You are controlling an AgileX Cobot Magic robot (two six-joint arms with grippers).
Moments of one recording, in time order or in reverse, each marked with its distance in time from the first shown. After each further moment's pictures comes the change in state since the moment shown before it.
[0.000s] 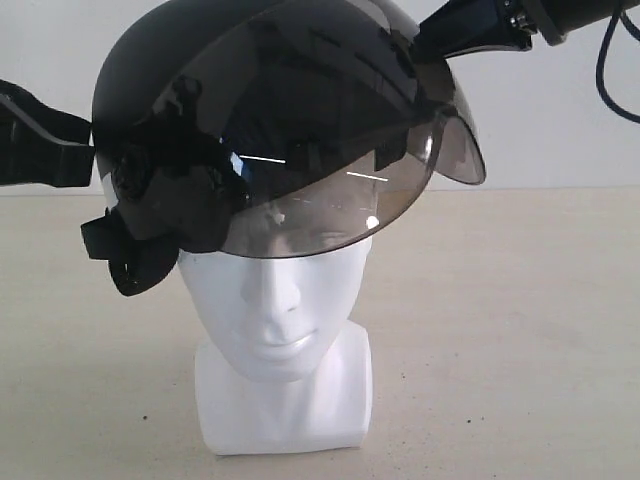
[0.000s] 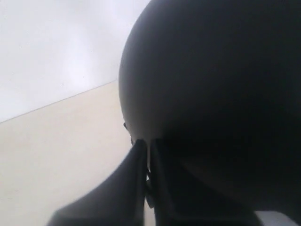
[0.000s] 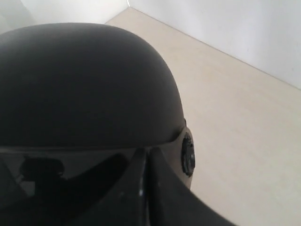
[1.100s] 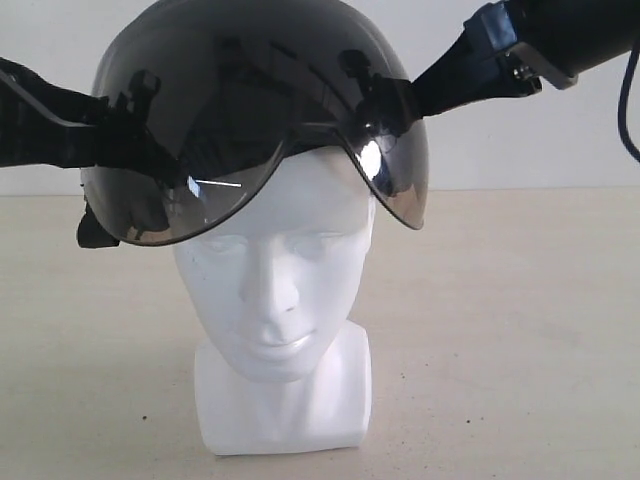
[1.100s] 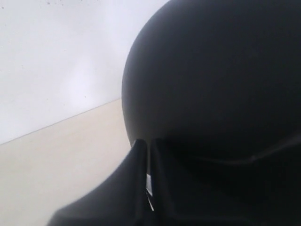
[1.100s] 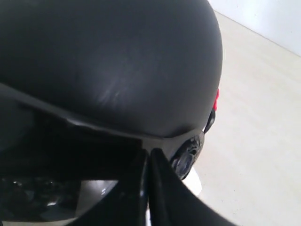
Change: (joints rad) left arm 0.033 0.021 0.000 -0.030 -0.097 0.054; right arm 0.124 -0.108 0.121 -0.163 -0.047 0.061
